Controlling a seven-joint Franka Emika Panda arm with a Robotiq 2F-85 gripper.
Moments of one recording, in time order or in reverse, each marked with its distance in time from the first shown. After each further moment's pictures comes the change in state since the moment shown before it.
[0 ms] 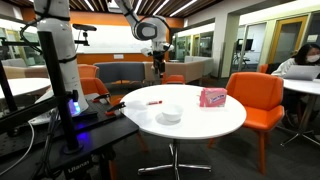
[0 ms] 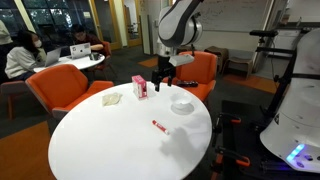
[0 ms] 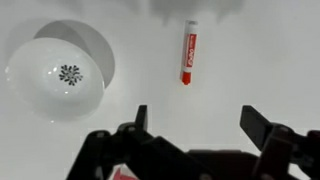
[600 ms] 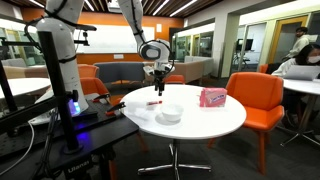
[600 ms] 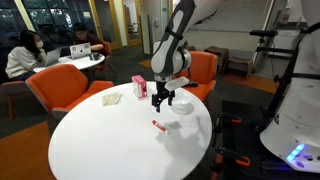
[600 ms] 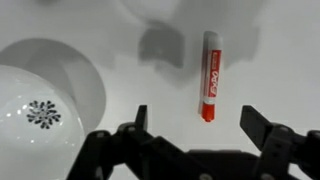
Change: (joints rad) arm -0.047 0.325 0.066 0.111 0.048 0.097 -0.003
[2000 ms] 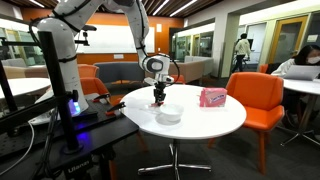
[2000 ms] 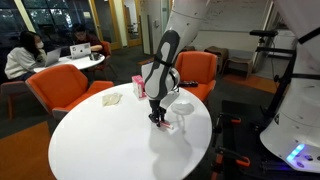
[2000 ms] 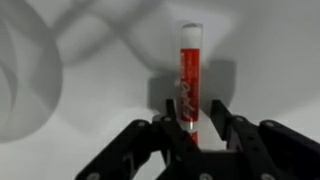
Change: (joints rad) arm 0.058 0.266 0.003 0.194 -0.158 0.005 0.007
